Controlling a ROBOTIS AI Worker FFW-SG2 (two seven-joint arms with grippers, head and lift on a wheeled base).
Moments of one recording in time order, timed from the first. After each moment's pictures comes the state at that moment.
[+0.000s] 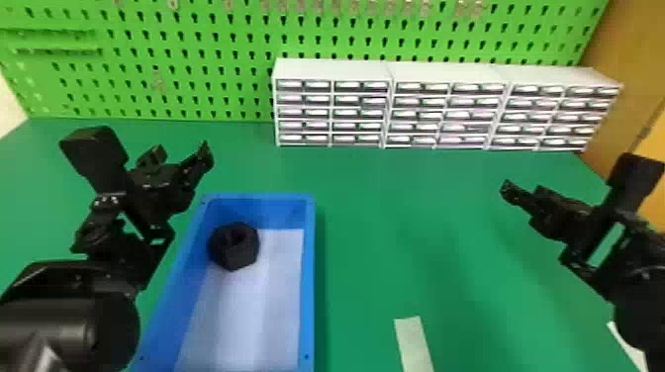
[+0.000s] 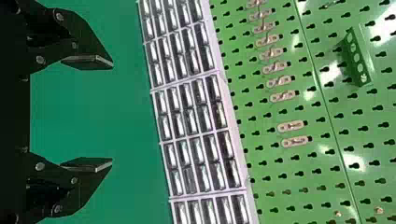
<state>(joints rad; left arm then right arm) -0.04 0.11 0.02 -1.85 0.31 0.29 -0.01 -0.12 -0.15 -0.32 -1.73 -0.29 0.60 0.33</state>
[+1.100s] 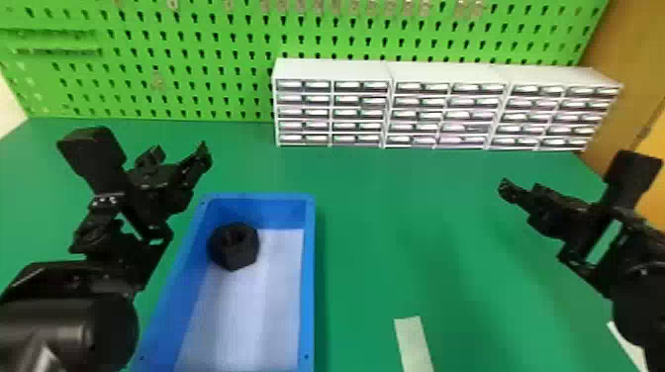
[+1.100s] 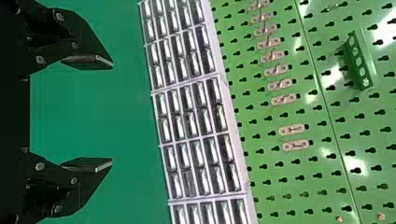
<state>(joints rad) -0.04 0.11 0.02 -1.85 0.31 0.29 -0.01 -0.13 -0.16 -0.31 -1.73 -0.29 0.61 0.33</state>
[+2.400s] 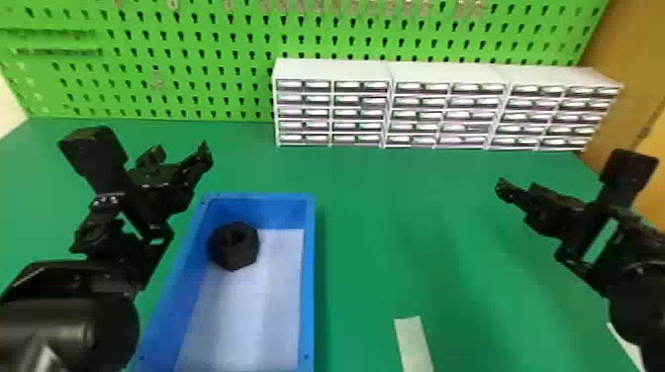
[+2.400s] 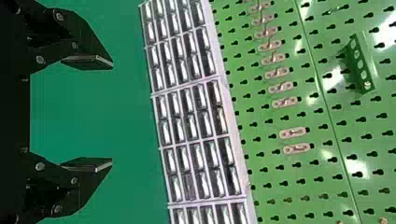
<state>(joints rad) -0.04 0.11 0.02 -1.85 0.30 0.29 -0.01 -0.13 -0.16 -0.30 -1.73 -0.28 0.61 0.33</state>
